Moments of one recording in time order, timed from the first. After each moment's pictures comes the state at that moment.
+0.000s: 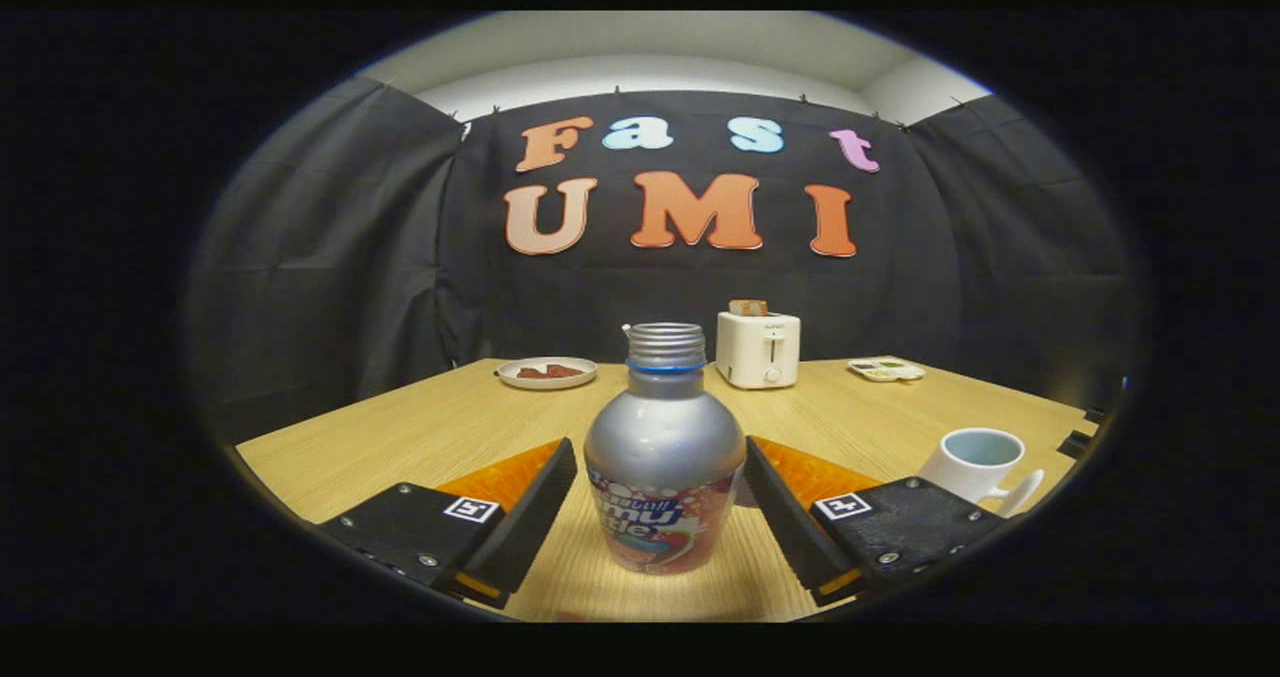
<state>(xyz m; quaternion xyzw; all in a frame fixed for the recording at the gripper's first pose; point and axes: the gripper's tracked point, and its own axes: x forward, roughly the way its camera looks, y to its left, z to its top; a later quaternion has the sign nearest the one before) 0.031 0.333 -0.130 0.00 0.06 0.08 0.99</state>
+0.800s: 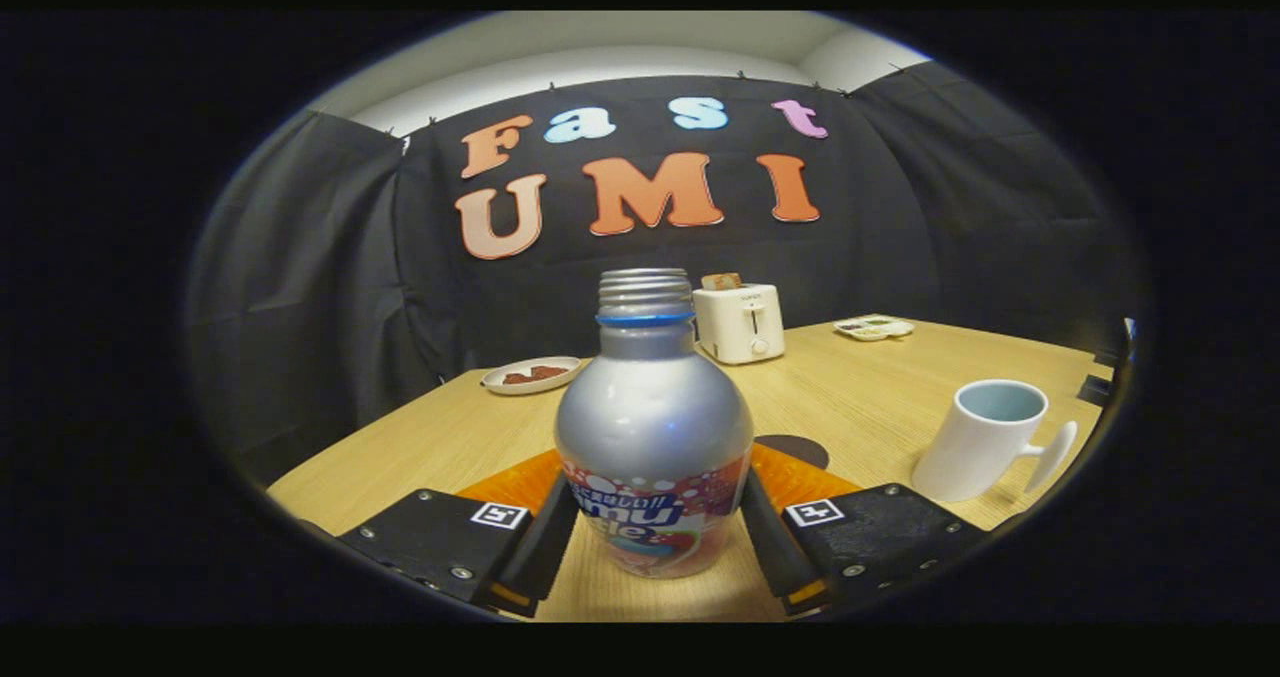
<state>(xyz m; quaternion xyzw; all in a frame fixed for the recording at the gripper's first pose) 0.038 0.326 -0.130 0.10 0.09 0.04 0.99</state>
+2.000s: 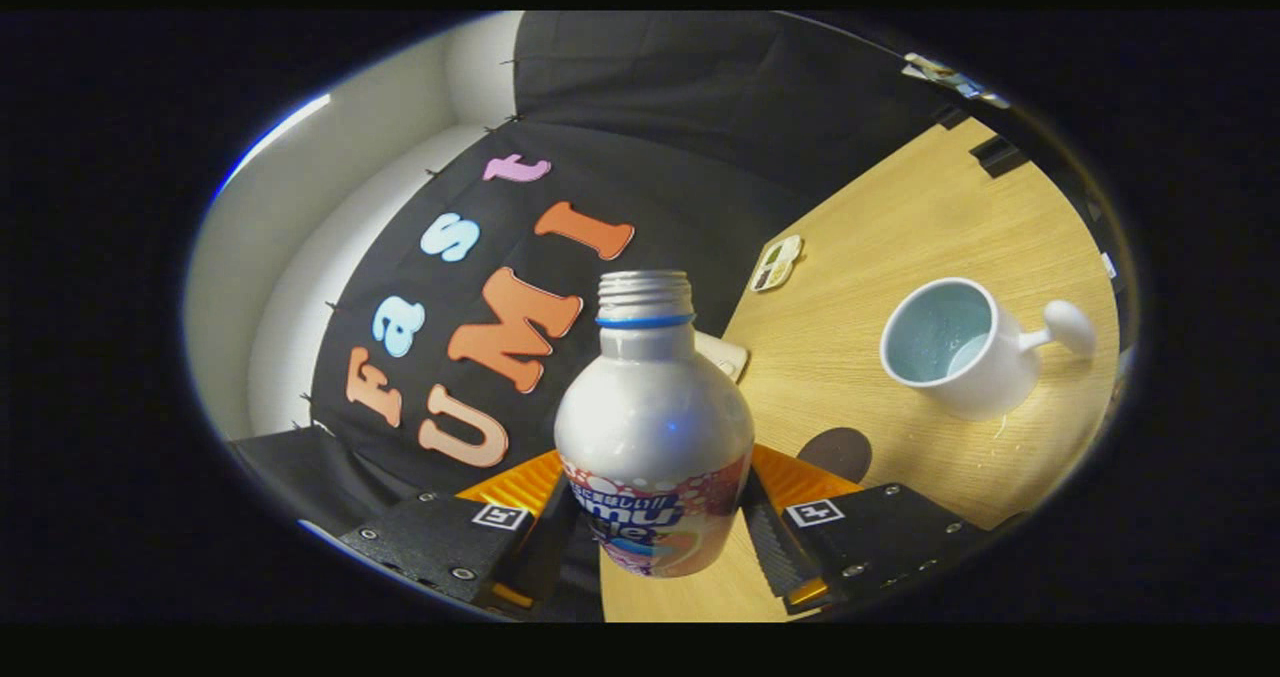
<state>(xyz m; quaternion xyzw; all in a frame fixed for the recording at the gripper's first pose) 0.066 0.248 -0.064 0.56 0.04 -0.05 0.83</state>
